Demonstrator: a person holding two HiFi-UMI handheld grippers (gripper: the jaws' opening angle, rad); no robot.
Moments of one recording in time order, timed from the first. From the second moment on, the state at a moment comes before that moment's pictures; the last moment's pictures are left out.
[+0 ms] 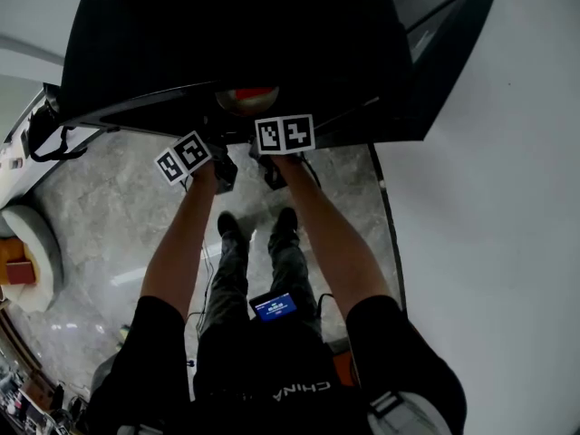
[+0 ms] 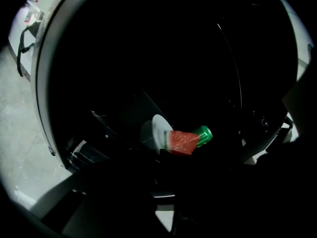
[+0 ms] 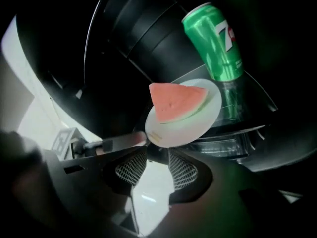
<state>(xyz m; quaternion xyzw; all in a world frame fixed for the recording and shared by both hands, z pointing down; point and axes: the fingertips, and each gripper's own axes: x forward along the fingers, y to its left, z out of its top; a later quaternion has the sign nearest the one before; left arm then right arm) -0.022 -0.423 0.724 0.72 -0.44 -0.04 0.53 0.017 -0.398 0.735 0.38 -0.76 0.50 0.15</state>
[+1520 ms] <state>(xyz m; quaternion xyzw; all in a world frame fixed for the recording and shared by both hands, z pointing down) 0.012 -0.404 0.696 0.86 -0.34 0.24 0.28 0.029 -0.415 0.699 0.43 -0.80 0.37 0.21</state>
